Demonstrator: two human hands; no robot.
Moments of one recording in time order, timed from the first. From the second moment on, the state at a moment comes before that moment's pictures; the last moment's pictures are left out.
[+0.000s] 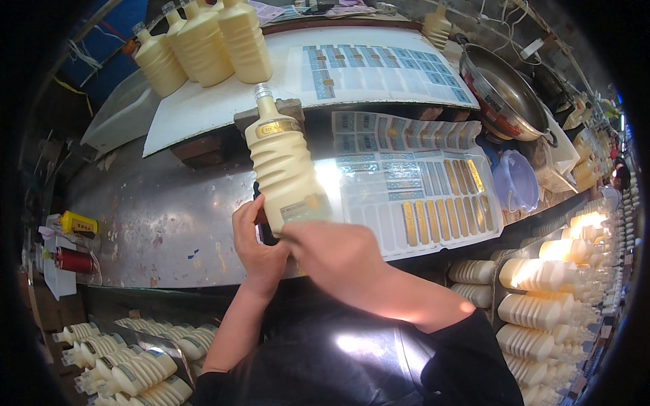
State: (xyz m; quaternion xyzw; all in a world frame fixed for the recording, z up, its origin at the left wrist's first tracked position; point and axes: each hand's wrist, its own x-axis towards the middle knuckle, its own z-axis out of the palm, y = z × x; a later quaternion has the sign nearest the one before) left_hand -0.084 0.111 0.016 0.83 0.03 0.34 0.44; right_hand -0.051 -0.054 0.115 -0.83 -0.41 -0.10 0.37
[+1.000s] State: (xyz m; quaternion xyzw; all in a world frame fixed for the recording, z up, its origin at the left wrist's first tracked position) left_hand -0.073 0.109 0.018 0.74 0.16 0.20 0.62; right_hand -0.045 -0.048 0.098 -0.88 -0.20 0.09 0.43
